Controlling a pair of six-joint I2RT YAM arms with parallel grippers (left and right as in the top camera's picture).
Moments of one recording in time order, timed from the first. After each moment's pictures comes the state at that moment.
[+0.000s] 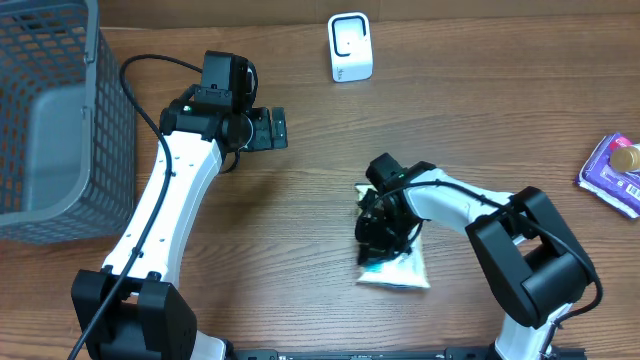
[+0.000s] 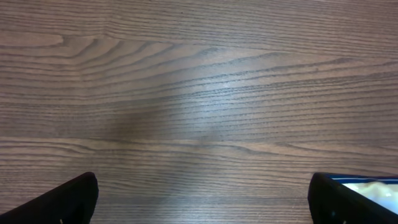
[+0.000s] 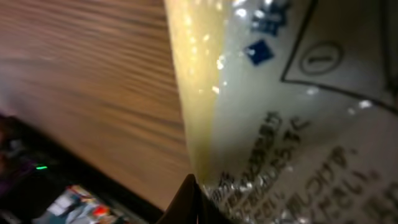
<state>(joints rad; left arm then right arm) -0.17 1.66 1.44 -0.89 0.00 -0.26 0.56 1.94 1.06 -0.83 -0.61 0.43</state>
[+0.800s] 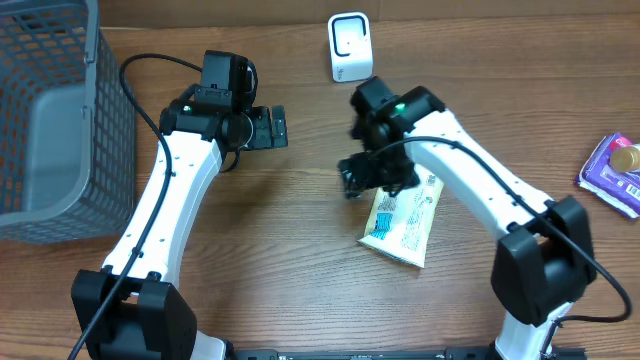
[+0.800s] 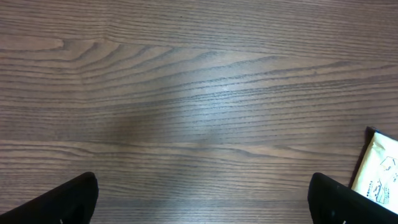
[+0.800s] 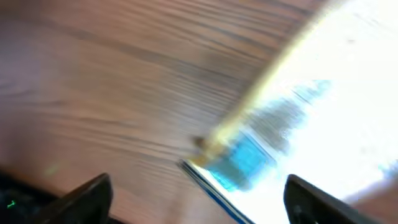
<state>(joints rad) -0.17 1.66 1.44 -0.88 0.00 -0.26 0.54 1.94 1.66 -1.26 -0.24 0.29</state>
